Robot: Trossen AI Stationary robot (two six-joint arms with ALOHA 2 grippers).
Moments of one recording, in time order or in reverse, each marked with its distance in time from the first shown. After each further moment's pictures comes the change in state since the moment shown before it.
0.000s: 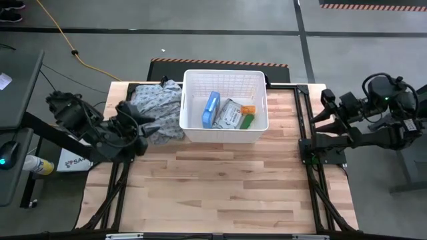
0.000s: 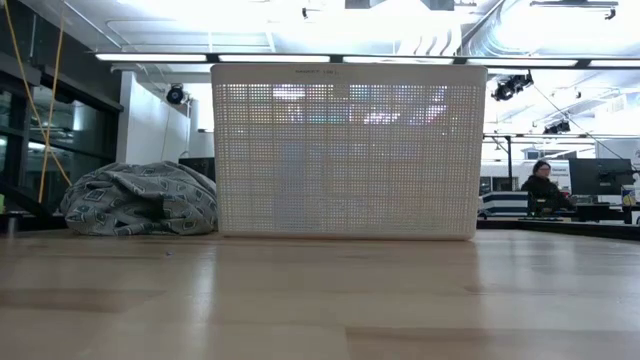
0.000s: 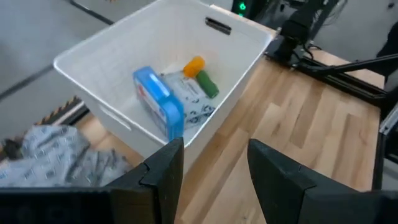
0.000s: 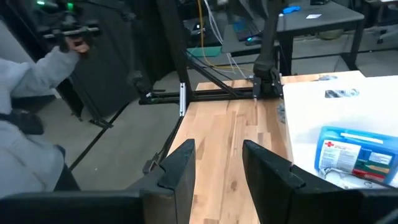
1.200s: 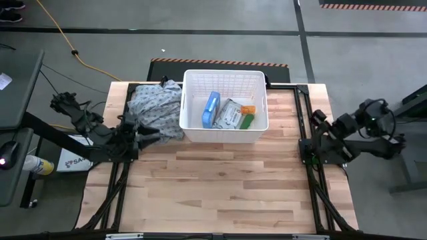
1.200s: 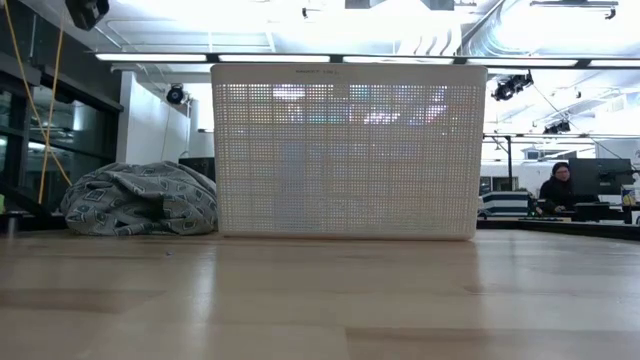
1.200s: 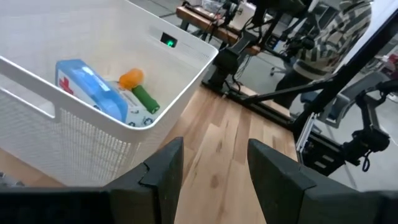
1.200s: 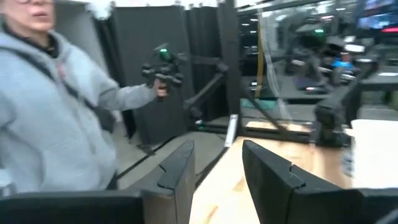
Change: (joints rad) left arm 0.000 -0.672 -1.007 0.970 0.078 0.322; right arm 0.000 -0.446 -0.619 0.485 -0.235 0.043
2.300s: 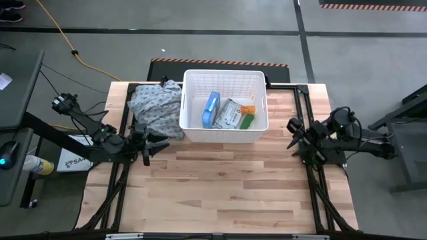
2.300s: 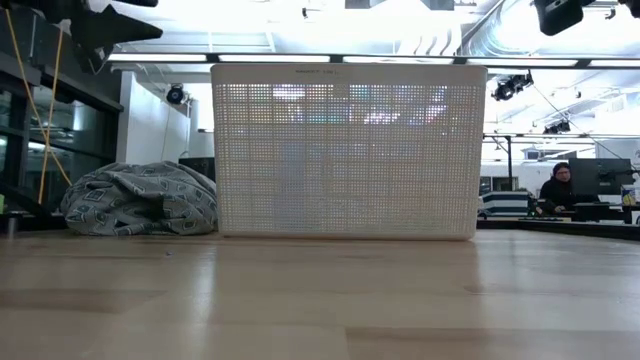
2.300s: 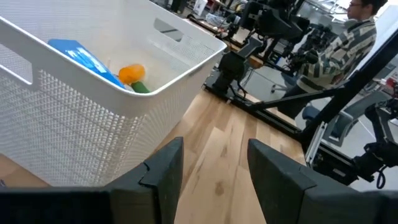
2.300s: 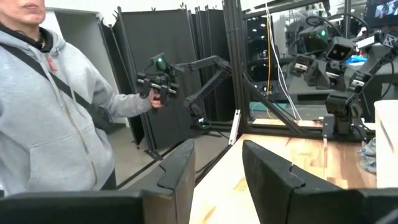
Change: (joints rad) left arm 0.001 -0.001 -0.302 0.400 -0.054 0.033; right arm -0.002 0.001 -0.386 0.451 -0.059 0.067
